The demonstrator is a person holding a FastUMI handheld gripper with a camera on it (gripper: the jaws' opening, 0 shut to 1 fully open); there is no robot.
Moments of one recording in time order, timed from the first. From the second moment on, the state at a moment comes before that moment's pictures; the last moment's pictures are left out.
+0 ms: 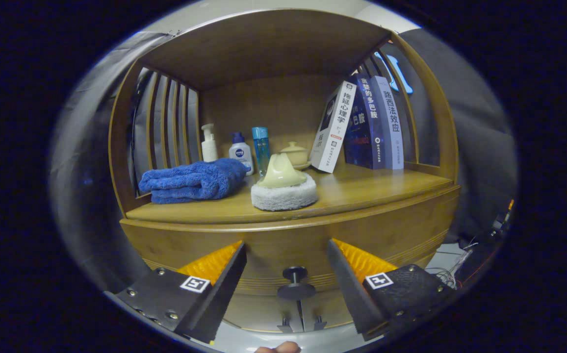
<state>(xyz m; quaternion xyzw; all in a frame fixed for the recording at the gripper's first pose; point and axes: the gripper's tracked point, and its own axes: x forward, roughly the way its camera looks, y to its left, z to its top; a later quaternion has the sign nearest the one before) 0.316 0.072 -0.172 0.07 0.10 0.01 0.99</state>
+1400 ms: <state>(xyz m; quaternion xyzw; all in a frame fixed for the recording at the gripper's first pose) 0.092 0.062 -0.016 0.02 0.00 -0.02 1.00</state>
